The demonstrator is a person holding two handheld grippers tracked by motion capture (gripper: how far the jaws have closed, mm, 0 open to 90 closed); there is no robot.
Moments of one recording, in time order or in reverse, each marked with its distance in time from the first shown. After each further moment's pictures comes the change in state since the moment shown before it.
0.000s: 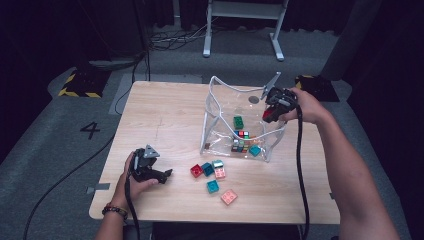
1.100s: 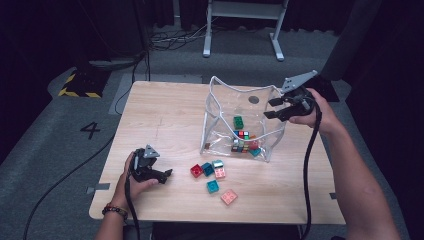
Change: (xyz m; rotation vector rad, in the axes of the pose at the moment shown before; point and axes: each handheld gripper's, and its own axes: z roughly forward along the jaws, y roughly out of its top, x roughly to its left) left arm 0.000 0.000 0.000 0.000 0.000 0.000; right arm 0.028 -0.033 -0.053 -0.455 -0.035 0.107
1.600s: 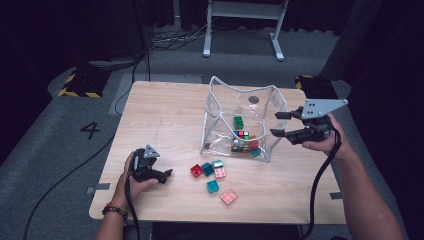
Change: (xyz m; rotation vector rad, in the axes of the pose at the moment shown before) left arm 0.000 0.000 0.000 0.000 0.000 0.000; right arm 0.065 -0.033 -0.041 -0.261 0.026 -0.087
